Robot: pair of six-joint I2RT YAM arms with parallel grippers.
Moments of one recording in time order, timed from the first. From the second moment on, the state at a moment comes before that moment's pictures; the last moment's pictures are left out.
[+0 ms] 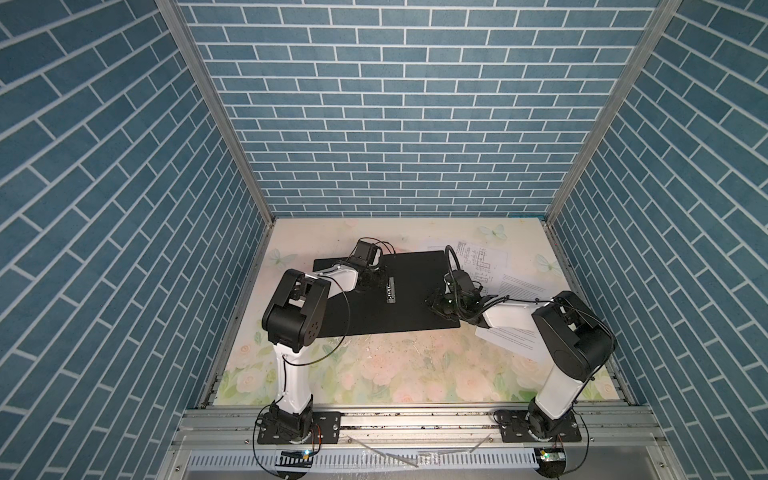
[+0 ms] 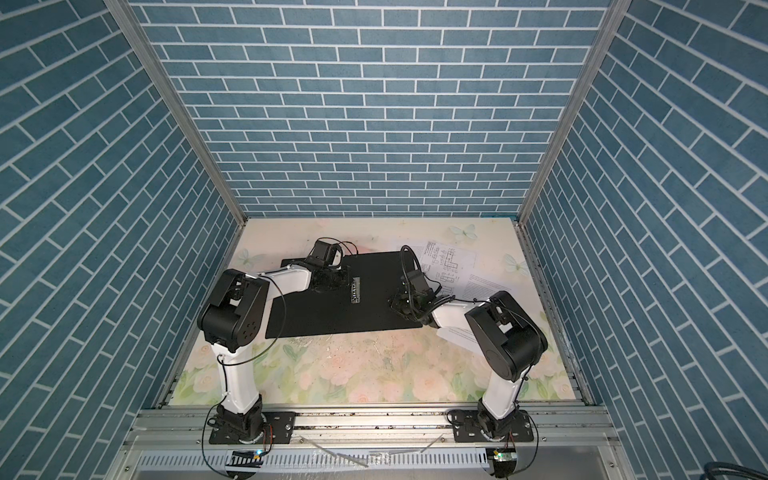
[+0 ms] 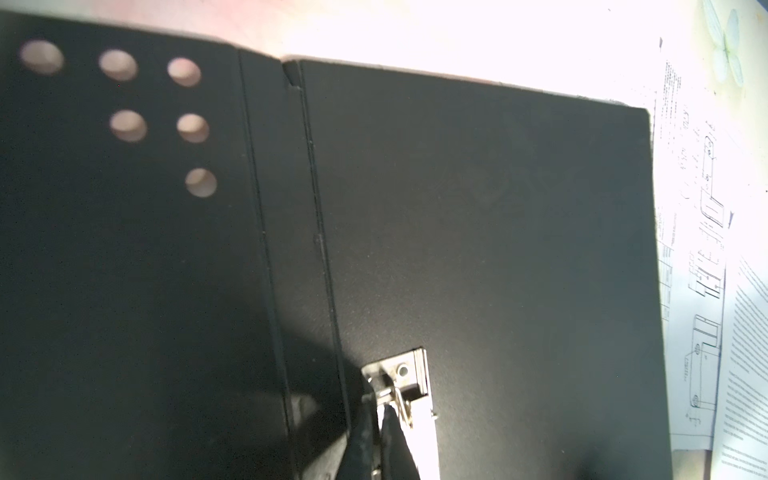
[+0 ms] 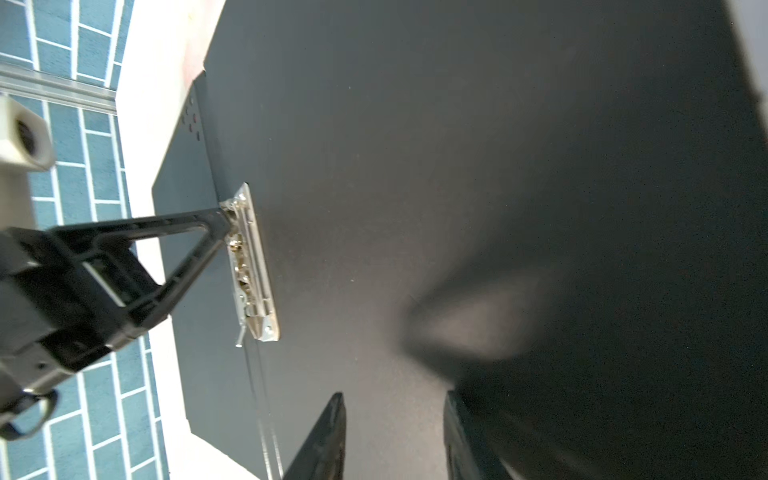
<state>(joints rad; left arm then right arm) -0.37 2.00 1.21 -0.16 0.24 -0.47 0.66 1.75 0.83 0.13 -0.20 0.99</state>
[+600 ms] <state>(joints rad) -0.37 2.00 1.17 -0.07 0.25 -0.54 0.73 1.96 1.06 0.21 -0.35 1.22</state>
